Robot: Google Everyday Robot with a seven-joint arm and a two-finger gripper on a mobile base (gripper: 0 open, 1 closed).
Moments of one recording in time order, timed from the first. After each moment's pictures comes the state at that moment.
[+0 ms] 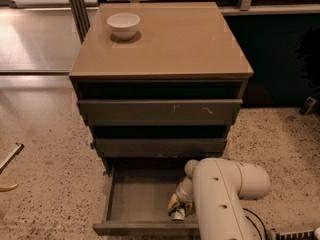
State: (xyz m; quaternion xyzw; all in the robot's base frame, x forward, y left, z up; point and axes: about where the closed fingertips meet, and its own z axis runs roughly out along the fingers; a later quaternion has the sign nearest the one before) arm 0.523 -0.090 0.123 -0.01 -0.96 -0.20 0.18
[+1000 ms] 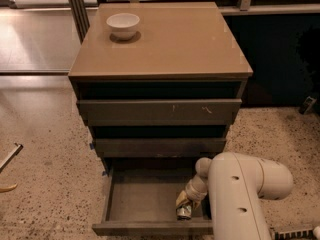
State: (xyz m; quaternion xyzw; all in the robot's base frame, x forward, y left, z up) arm 0.527 -0.128 0.162 -0.05 -0.97 -0.20 0.14
